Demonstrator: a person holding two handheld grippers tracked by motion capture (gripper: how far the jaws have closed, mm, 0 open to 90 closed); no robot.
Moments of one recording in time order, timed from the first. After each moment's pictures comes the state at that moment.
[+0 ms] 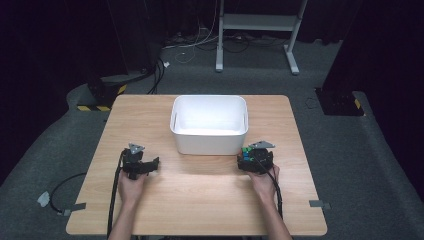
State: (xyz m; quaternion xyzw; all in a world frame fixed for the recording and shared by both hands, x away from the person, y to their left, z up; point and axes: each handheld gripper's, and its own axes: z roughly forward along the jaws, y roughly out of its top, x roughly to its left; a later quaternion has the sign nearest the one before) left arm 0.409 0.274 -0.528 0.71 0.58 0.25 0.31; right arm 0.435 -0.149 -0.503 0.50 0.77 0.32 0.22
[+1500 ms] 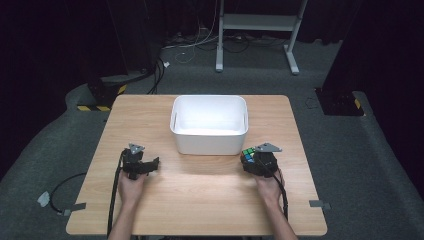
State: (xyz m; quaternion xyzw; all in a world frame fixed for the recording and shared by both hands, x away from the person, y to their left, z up) left arm 0.409 0.274 -0.528 0.71 0.57 0.25 0.31; right arm 0.420 -0.163 -0.494 0.47 0.77 0.36 0.22
